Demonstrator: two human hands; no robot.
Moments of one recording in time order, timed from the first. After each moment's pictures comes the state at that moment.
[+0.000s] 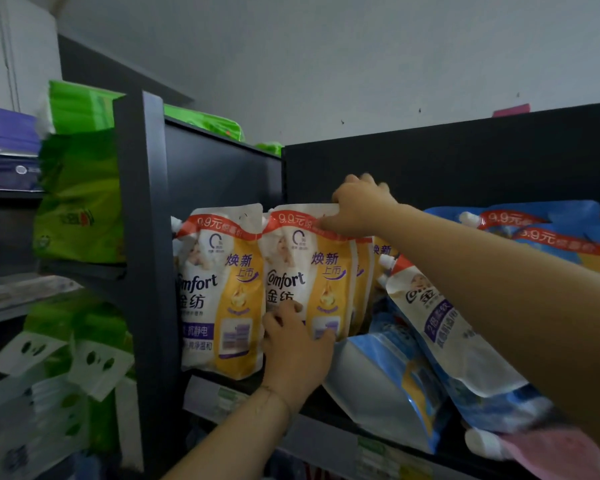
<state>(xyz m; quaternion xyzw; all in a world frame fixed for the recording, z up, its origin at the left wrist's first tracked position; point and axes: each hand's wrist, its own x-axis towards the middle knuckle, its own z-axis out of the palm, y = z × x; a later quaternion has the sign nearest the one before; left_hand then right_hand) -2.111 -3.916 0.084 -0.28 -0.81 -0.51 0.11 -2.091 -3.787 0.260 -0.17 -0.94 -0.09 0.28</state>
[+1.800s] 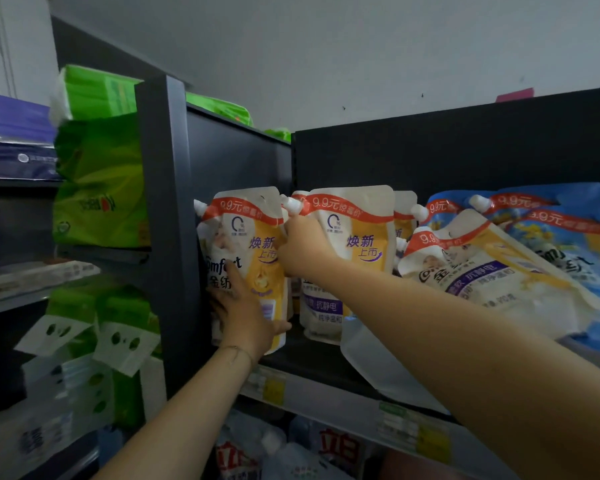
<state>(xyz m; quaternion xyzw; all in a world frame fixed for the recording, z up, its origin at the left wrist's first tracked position) -2.174 -3.974 0.088 -0.20 -0.88 -0.42 0.13 -2.130 -3.884 0.189 -0.12 -0.93 0.18 0.30</state>
